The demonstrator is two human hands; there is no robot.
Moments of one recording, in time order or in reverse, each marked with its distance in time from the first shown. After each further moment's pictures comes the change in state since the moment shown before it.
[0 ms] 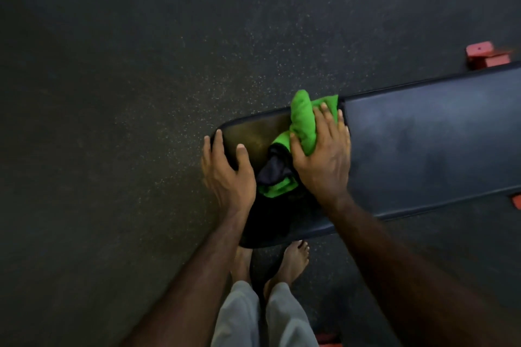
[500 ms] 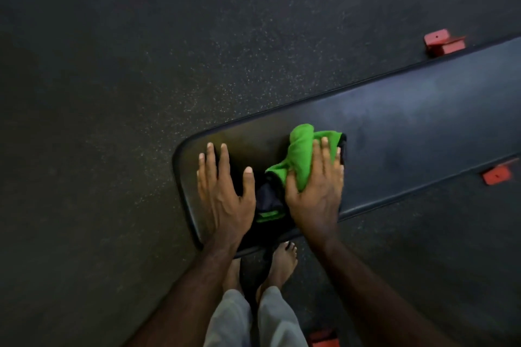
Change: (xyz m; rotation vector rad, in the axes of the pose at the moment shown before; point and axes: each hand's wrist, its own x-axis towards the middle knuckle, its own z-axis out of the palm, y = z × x) left_hand -0.037 0.001 0.032 0.349 -0.146 0.357; right_hand -0.053 0.041 -0.034 -0.018 -0.038 0.201
